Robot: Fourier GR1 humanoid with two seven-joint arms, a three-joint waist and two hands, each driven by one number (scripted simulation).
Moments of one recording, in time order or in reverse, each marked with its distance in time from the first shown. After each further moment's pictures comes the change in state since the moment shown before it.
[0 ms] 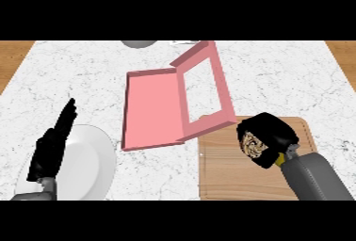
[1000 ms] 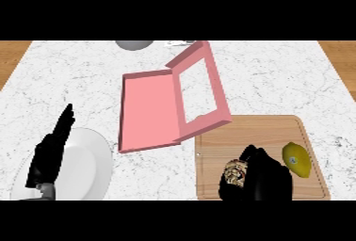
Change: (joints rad) left arm 0.038 -0.008 0.005 -0.004 -0.009 0.010 -0.010; right arm 0.383 0.296 0.309 -0.605 0.417 -0.250 1.260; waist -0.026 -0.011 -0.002
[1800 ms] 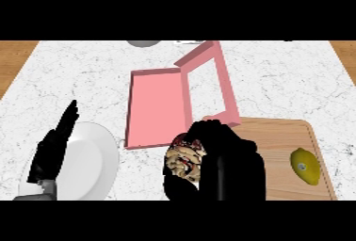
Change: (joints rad) left arm -0.025 0.004 -0.009 -0.007 0.000 -0.036 0.001; right arm -0.529 -0.001 0.224 -0.108 -0.087 -0.081 0.145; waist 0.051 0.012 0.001
